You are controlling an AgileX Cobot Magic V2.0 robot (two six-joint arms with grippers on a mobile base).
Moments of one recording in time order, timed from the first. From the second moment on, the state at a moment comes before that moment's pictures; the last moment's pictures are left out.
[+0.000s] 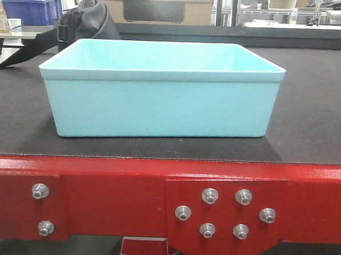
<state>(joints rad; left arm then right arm) -0.37 0.39 -0.61 0.51 0.20 -0.74 -0.11 0.01 -0.01 -0.01 0.01 0.00</state>
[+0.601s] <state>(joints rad) -0.37 0.39 -0.61 0.52 0.20 -0.74 -0.11 0.00 0.00 -0.01 0.01 -0.06</state>
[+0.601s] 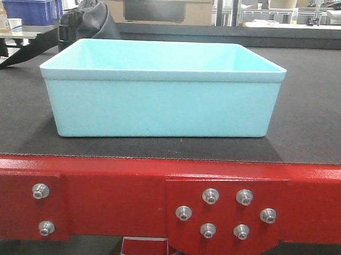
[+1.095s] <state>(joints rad) -0.37 0.39 -0.61 0.52 0.20 -0.74 -0.11 0.00 0.00 -0.01 0.01 -0.06</state>
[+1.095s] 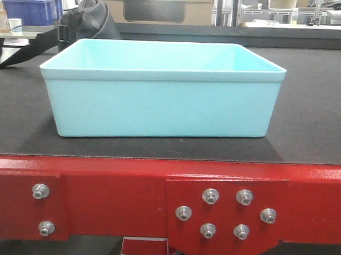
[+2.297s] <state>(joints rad) 0.02 0.01 0.00 0.03 -0.05 -0.04 -0.11 0.00 0.00 -0.01 0.01 -0.06</state>
